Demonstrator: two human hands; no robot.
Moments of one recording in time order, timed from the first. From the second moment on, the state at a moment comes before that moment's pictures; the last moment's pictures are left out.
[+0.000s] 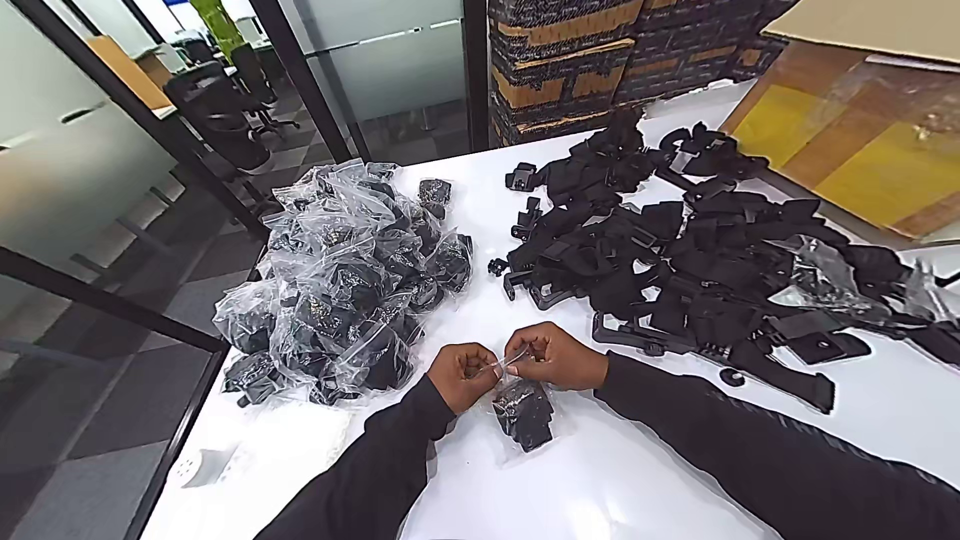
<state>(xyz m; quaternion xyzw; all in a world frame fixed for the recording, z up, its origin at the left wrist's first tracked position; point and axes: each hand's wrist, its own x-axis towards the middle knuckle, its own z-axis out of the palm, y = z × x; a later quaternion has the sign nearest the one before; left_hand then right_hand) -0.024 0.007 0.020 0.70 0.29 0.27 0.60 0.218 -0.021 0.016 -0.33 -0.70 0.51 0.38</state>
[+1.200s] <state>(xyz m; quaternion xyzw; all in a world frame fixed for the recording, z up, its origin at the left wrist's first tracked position) -0.023 0.005 0.014 0.74 0.28 0.28 0.54 0.216 -0.023 0.013 -0.32 -0.63 0.55 0.44</state>
